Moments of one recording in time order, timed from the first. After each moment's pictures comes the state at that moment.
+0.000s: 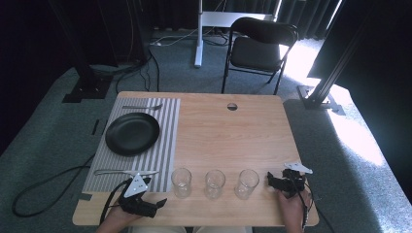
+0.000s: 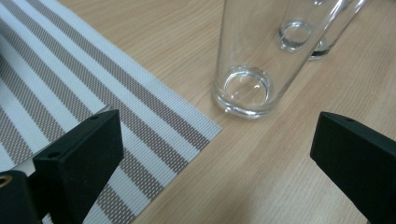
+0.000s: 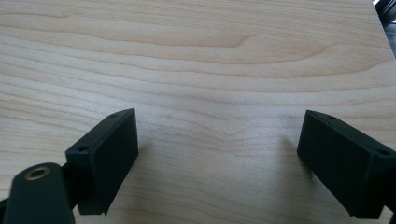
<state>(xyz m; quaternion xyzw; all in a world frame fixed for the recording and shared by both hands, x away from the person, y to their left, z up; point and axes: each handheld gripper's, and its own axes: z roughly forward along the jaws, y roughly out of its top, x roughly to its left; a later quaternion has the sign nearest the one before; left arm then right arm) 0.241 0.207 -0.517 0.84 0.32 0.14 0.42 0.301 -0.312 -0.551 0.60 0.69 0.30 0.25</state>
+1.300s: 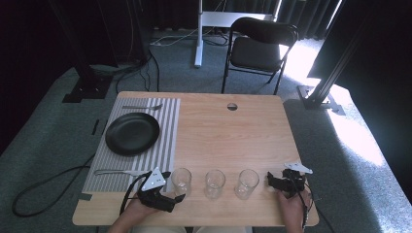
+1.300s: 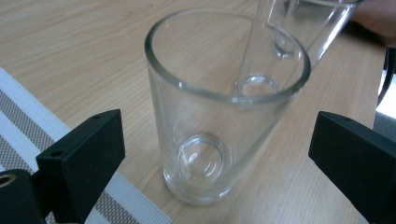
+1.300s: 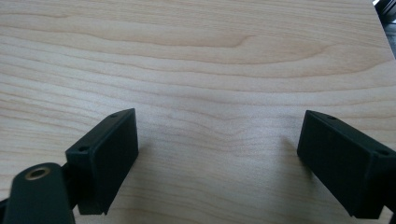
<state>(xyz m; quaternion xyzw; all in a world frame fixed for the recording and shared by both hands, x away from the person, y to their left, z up) 0.258 0.158 -0.504 0.83 0.28 0.12 0.47 0.301 -0.312 -0.551 0.60 0.69 0.30 0.25</state>
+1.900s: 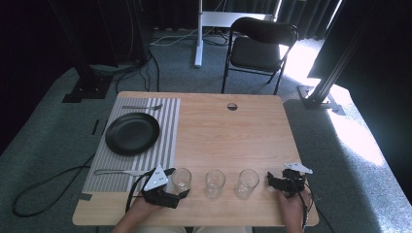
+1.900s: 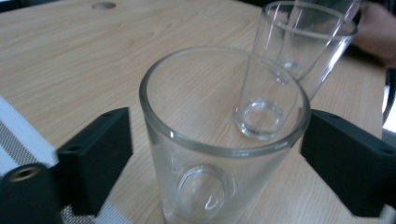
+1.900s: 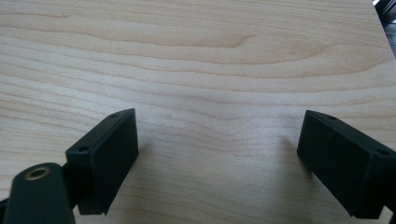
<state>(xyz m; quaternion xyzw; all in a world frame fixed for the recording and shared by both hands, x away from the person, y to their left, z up) 0.262 0.151 -0.505 0.81 0.27 0.14 0.50 0.301 -0.312 -0.551 0.60 0.69 0.30 0.25</state>
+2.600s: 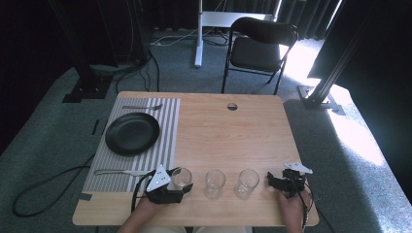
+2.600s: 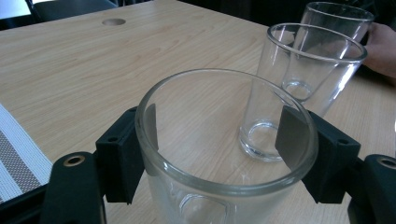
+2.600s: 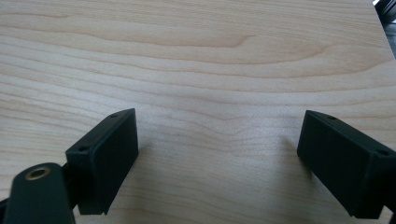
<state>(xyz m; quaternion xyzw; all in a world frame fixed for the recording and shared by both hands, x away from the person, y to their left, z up) 0.263 0.140 -0.508 0.79 0.28 0.16 0.52 0.301 -0.312 -0.551 0.60 0.69 0.30 0.25</state>
